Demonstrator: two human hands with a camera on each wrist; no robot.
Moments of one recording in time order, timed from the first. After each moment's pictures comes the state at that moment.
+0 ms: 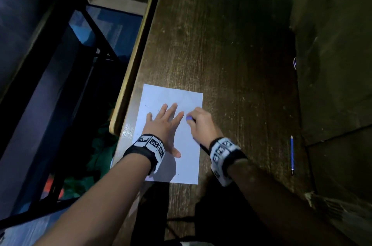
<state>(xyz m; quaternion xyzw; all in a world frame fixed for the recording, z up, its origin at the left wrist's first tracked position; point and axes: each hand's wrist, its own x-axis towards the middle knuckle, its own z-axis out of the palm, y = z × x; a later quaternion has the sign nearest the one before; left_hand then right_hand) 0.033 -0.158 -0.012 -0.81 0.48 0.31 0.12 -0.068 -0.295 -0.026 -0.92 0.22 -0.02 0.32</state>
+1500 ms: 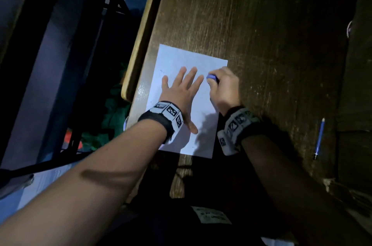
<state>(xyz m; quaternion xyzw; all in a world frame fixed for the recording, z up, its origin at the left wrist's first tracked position) 0.034 -0.164 -0.030 -0.83 0.45 0.31 0.11 -0.043 -0.303 -0.049 -0.91 0.28 -0.10 0.30</state>
